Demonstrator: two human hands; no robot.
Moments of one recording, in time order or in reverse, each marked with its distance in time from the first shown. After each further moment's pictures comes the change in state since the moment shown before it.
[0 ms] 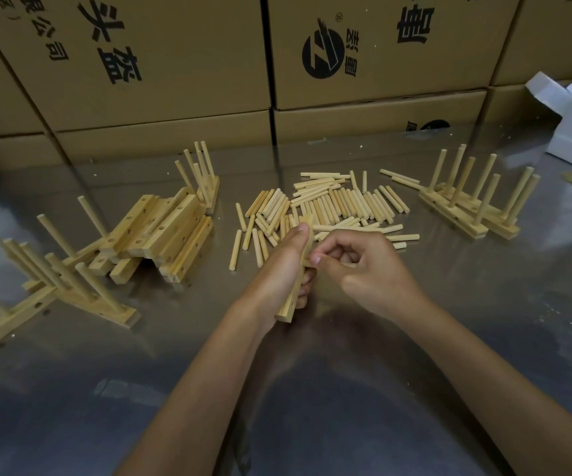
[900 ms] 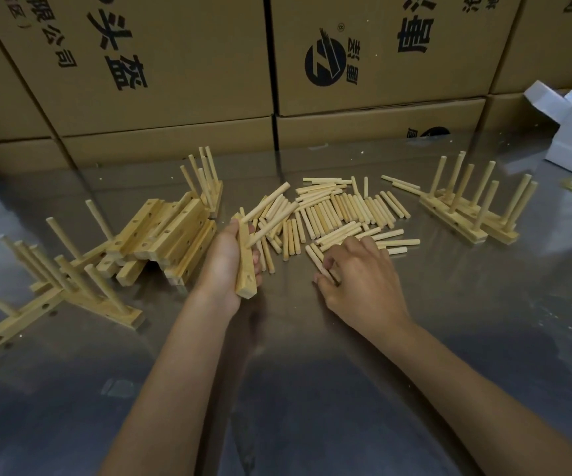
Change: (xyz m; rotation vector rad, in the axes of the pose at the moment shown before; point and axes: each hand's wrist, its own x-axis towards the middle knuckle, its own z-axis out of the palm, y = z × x) left_hand -0.006 0.017 -0.049 -0.419 0.319 0.003; right_hand 0.000 0.025 0.019 -0.880 0.123 -0.045
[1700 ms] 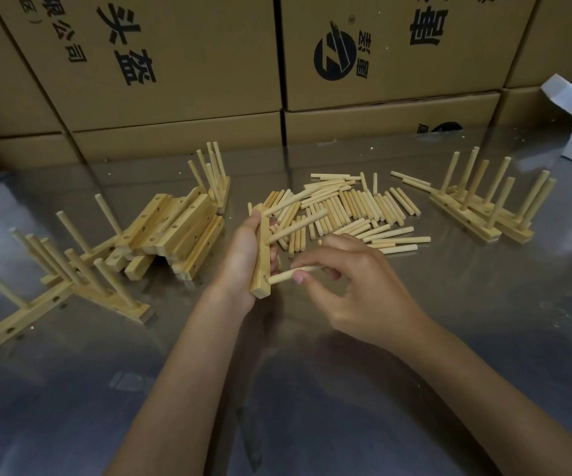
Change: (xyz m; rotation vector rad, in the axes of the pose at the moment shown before) left_hand -0.010 -0.001 0.012 0.036 -0.053 0.037; right_hand -0.012 -0.026 -0.038 0.541 0.039 -0.323
